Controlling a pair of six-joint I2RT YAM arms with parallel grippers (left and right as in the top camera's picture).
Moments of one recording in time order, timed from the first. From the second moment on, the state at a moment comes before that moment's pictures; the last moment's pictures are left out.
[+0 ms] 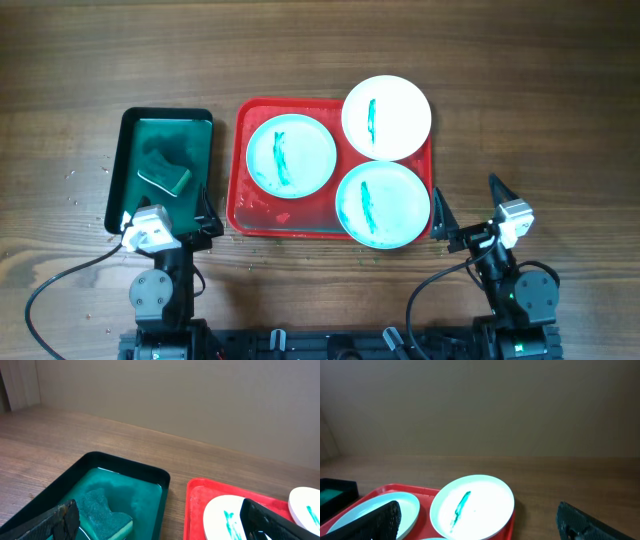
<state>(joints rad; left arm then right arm) 0.03 0.02 0.02 -0.08 -0.10 -0.22 0.10 0.03 0.01 0.09 -0.16 0.11</state>
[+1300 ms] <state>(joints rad) 0.03 1.17 1.37 -0.88 0.14 -0.41 0.10 1.16 1.17 -0.46 -0.64 0.13</state>
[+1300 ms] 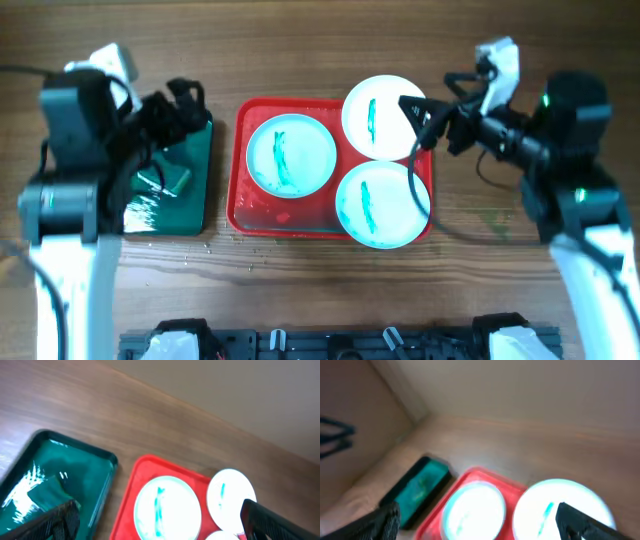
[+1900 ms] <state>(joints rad) 0.03 1.54 1.41 -1.12 0.14 -0.52 0.32 1.73 1.47 -0.83 -0.45 0.19</state>
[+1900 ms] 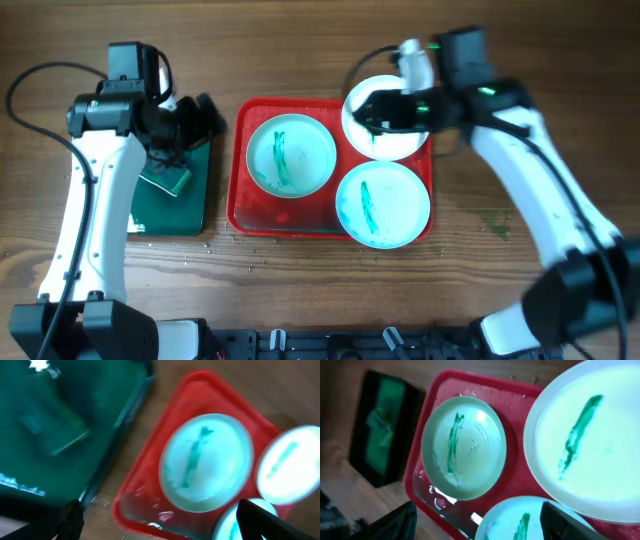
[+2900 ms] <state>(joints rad) 0.11 1.54 1.34 -1.16 -0.11 -0.73 0.57 2.18 1.60 -0.79 -0.13 0.48</state>
